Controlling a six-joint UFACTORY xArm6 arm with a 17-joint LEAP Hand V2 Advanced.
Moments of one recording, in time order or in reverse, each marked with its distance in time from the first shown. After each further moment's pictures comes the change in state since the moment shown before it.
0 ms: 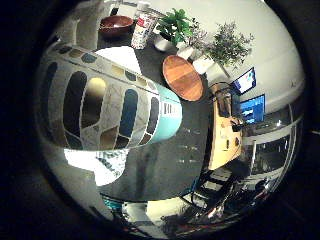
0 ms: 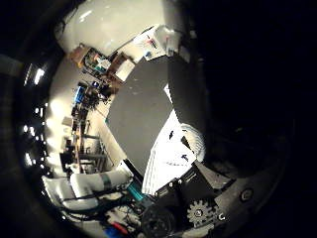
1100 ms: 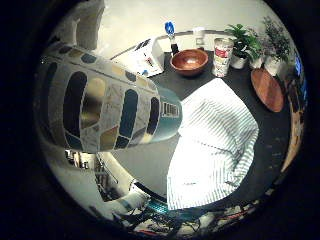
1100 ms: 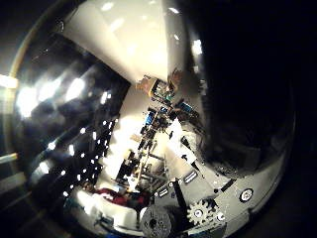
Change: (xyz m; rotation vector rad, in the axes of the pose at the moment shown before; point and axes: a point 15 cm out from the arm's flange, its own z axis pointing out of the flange) arm -0.147 -0.105 -0.050 0.251 -0.838 0.113
